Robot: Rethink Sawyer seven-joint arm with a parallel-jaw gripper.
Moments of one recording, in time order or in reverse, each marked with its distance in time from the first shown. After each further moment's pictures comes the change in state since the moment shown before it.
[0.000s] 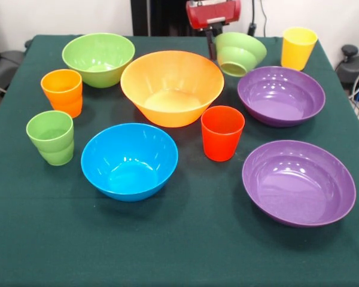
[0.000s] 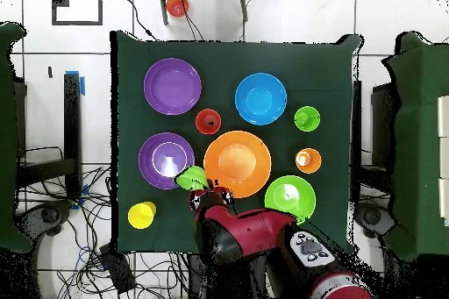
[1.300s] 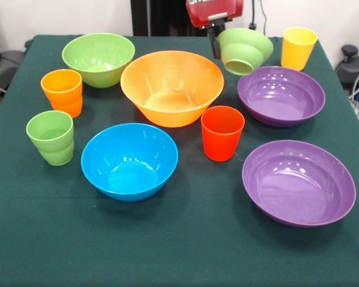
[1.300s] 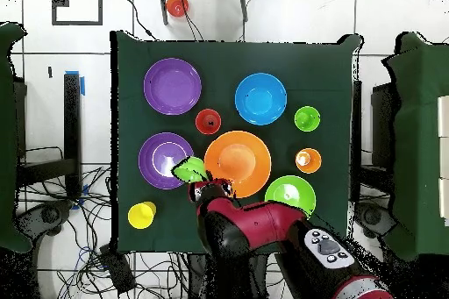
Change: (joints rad) arm -0.116 -0.034 0.140 0.011 -0.001 0.051 0.000
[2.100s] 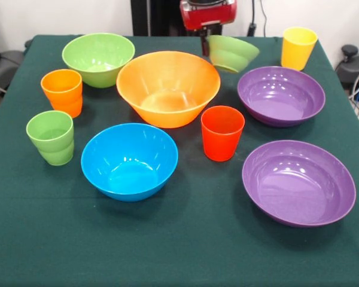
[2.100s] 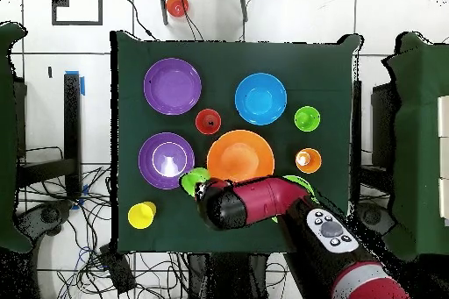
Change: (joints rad) arm -0.002 -0.007 0.071 -0.120 0.039 0.543 0.000
